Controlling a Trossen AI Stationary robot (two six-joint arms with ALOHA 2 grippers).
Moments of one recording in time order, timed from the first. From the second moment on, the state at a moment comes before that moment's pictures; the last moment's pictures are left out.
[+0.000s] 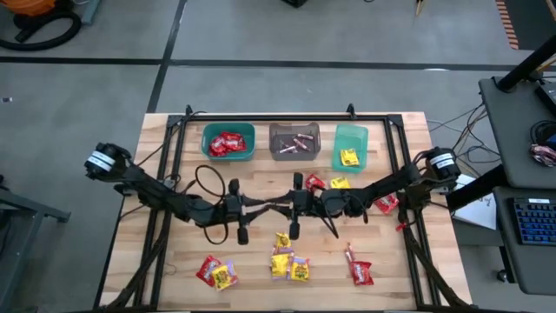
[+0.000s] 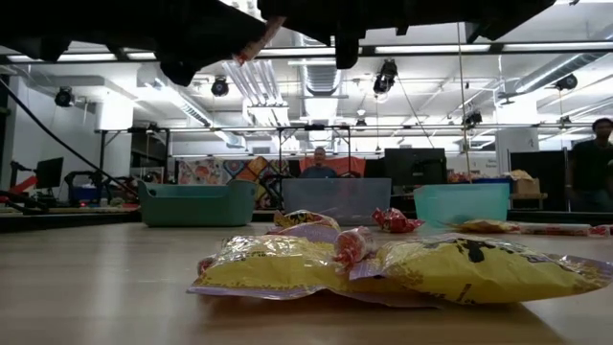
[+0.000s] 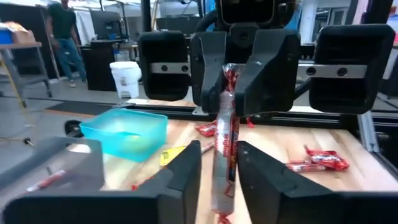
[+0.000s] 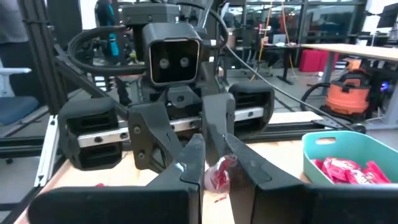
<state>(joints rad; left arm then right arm) -0.42 1.45 0.50 0.96 -0.65 -0.01 0.23 1.74 0.92 0.84 0.31 0.01</state>
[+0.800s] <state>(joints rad) -0.21 1.26 0.49 0.41 -0.78 -0.11 -0.42 1.71 0.93 0.35 0.34 0.21</state>
